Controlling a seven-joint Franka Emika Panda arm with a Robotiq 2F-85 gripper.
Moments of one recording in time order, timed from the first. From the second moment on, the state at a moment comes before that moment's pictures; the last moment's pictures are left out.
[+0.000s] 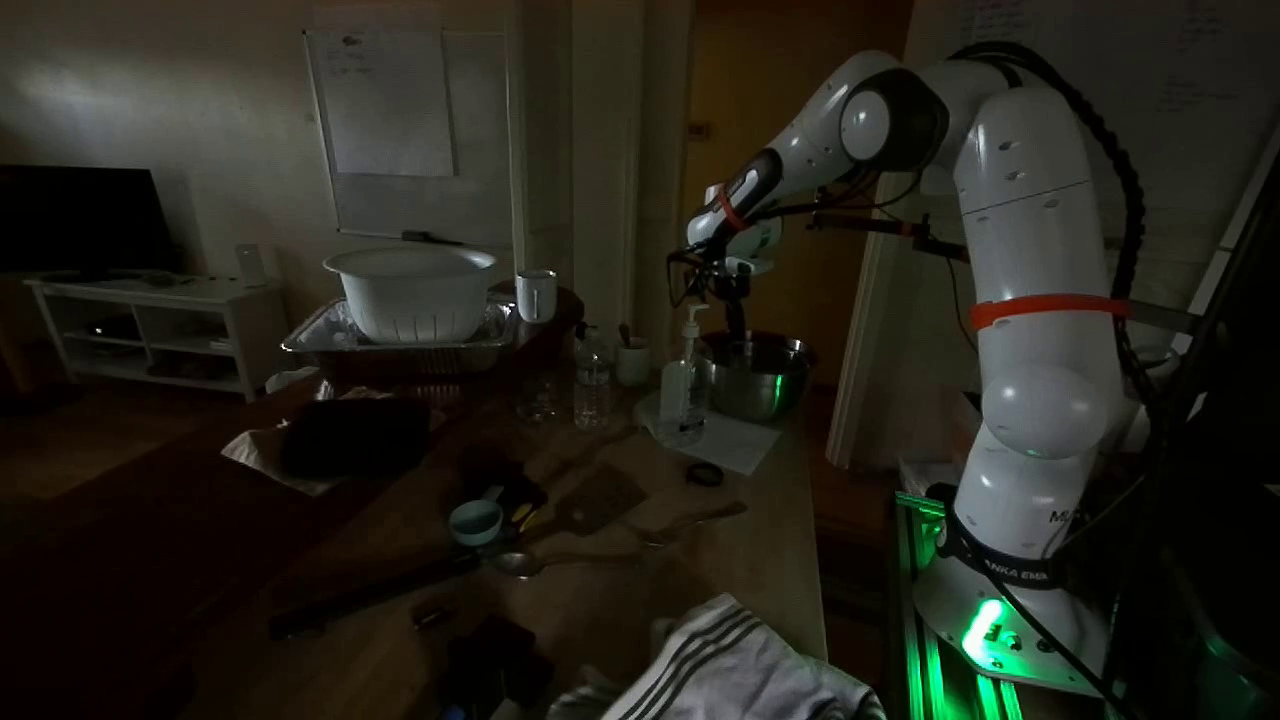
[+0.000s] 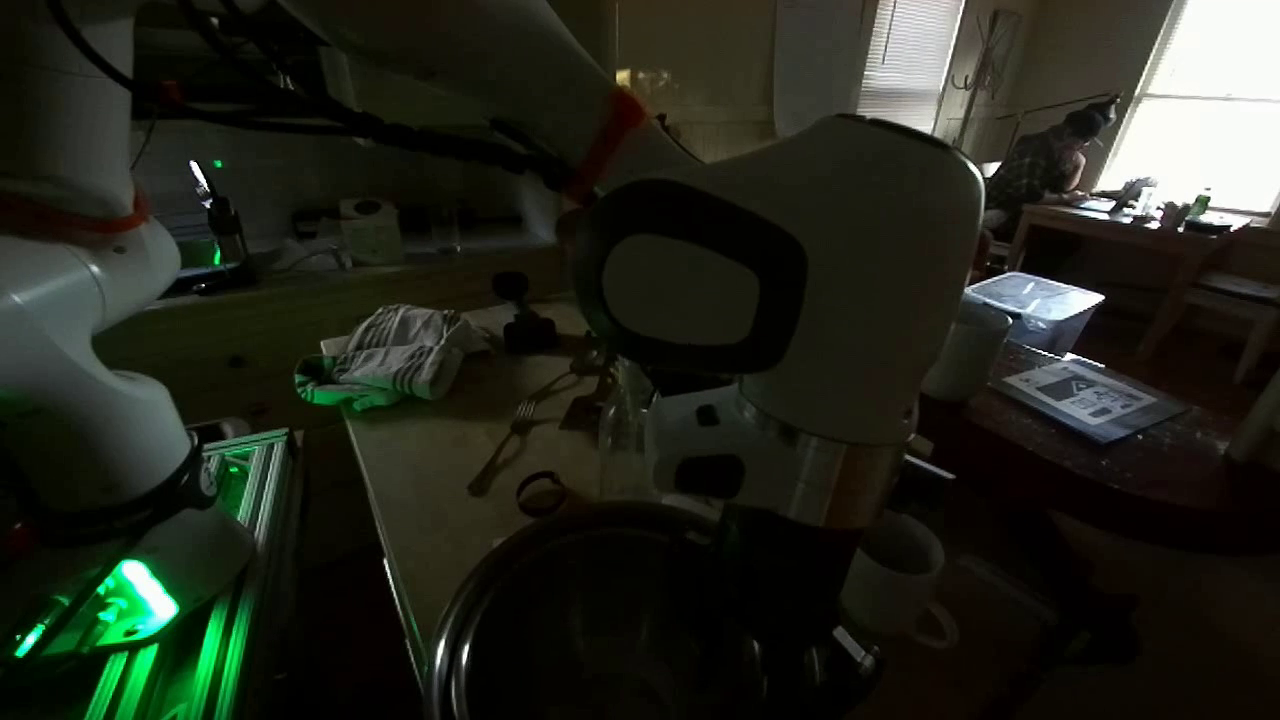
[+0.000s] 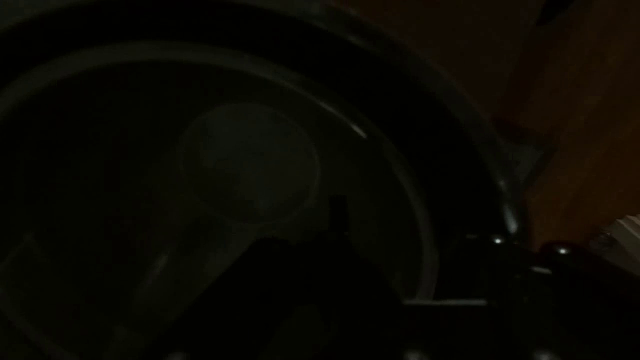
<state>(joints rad) -0.35 0.40 -0.42 -1.87 -0.01 2.18 2.02</state>
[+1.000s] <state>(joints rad) -0.36 0.38 -0.45 -1.85 -0.03 2.15 2.00</state>
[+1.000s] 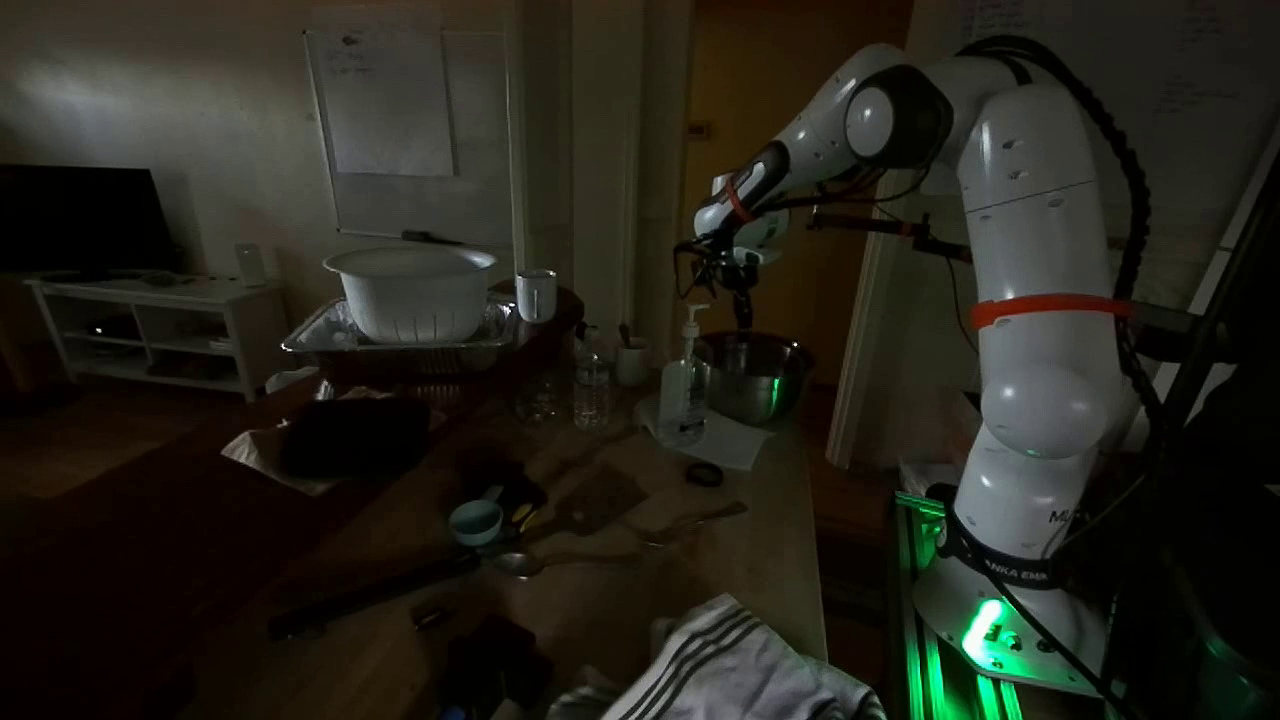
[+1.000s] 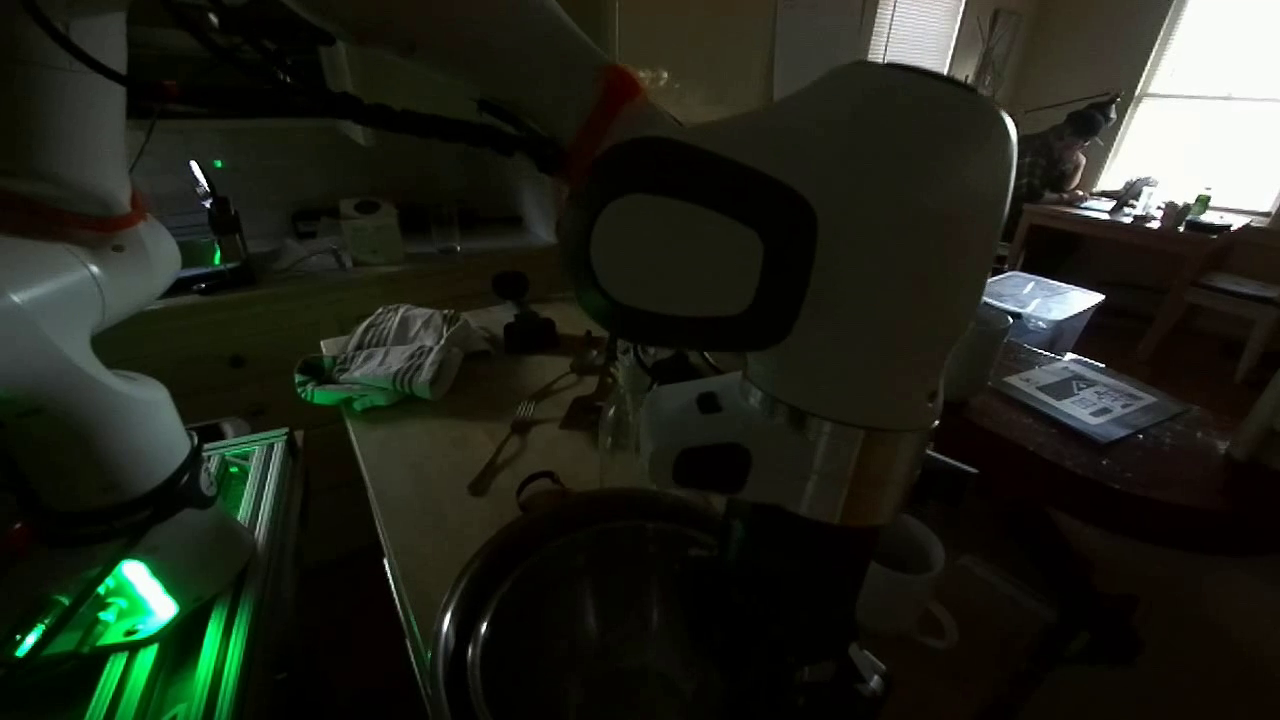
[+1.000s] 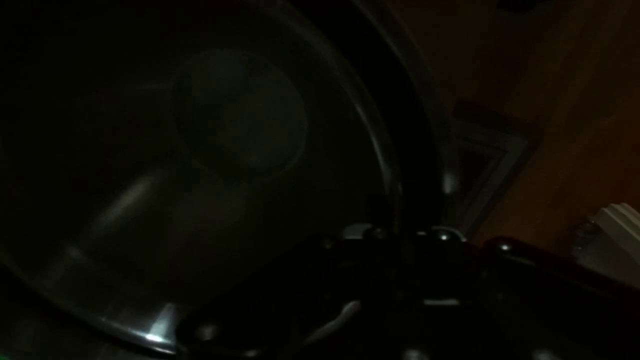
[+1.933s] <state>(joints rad) -0.39 0.34 -0.45 -1.76 0.02 1.92 1.98</state>
